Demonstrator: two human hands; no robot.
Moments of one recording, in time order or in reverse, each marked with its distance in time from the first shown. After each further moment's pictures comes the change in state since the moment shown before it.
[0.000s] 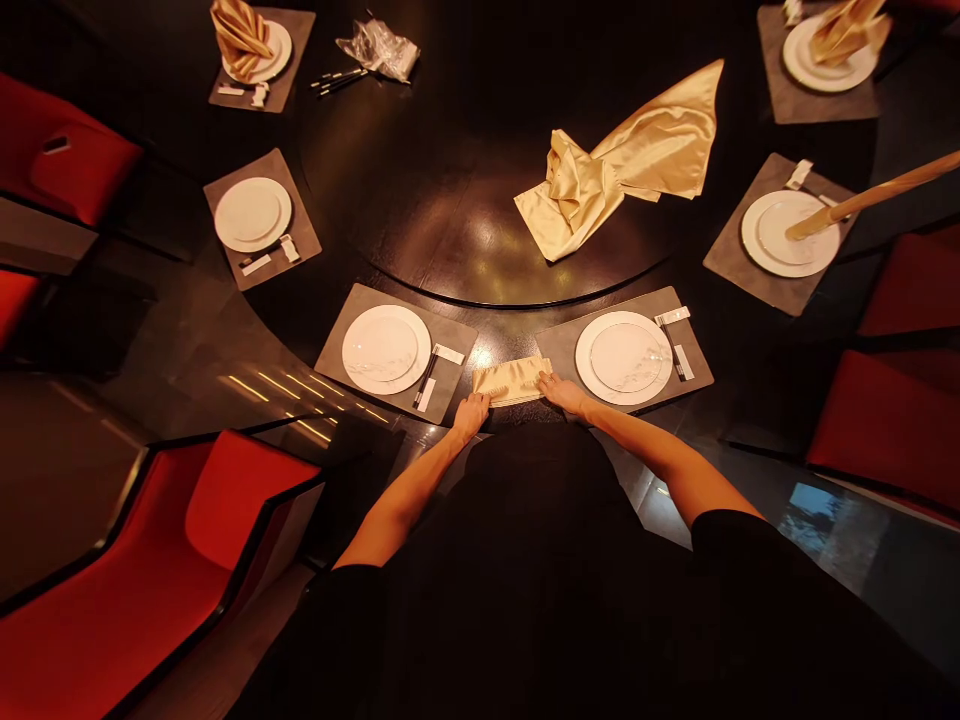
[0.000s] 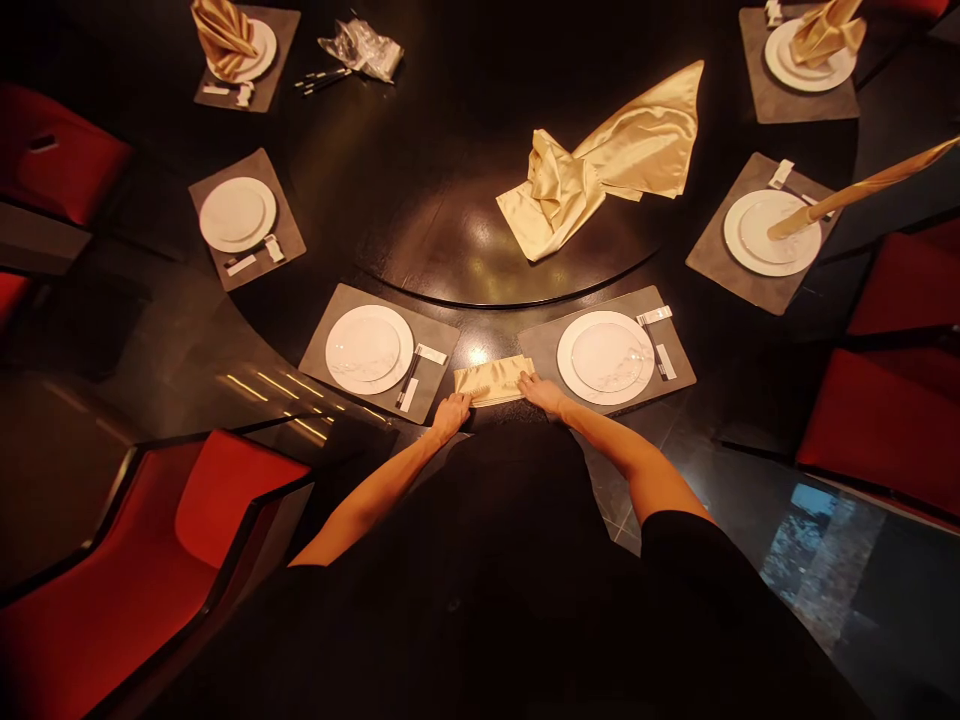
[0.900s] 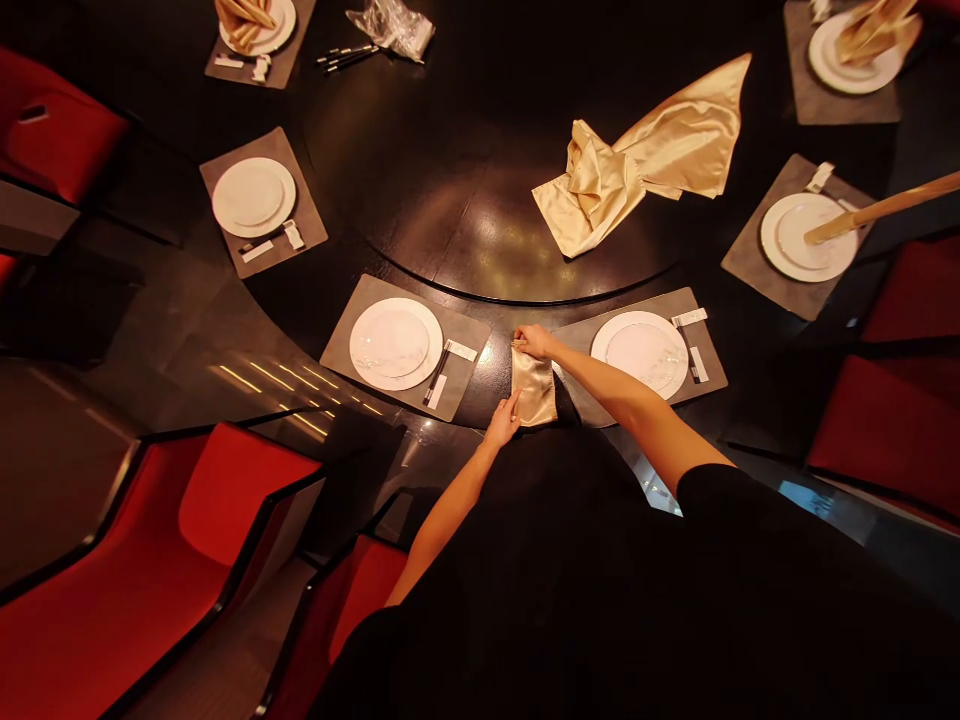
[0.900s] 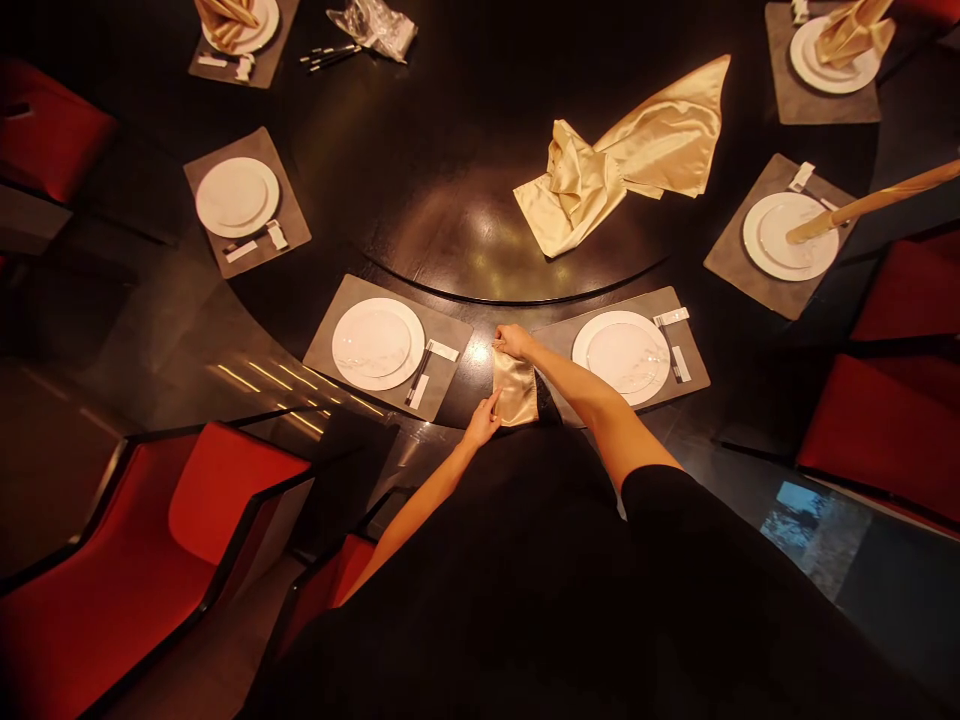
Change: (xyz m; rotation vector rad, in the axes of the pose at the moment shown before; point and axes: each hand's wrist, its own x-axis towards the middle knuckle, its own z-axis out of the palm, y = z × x) left_hand -0.015 0.016 0.049 -0.696 0.007 -0.038; right_hand 0.176 -0.050 -0.086 0.126 -0.075 0.156
